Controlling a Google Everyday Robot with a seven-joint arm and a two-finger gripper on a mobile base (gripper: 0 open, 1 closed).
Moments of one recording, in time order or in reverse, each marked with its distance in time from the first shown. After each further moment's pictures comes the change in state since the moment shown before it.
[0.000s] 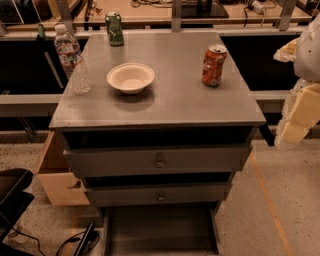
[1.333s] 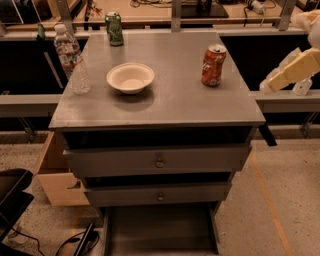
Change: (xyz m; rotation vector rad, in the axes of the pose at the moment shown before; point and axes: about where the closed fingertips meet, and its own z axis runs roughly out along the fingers) arm -0.003 -0.122 0.009 0.213 -0.501 0.196
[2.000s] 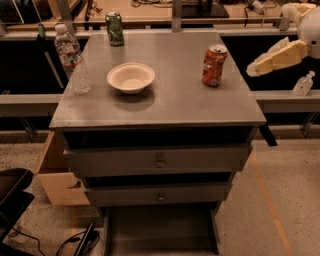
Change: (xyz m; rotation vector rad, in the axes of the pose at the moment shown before) arm -0.020 -0.042 0.023 0.051 -0.268 0.022
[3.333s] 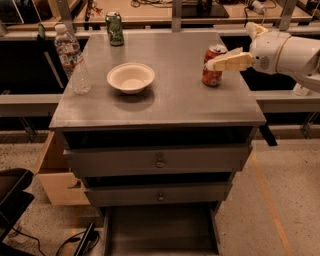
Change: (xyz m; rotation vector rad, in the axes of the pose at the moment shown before) arm 0.011 -0.023 0.111 0.065 -0.296 0.176
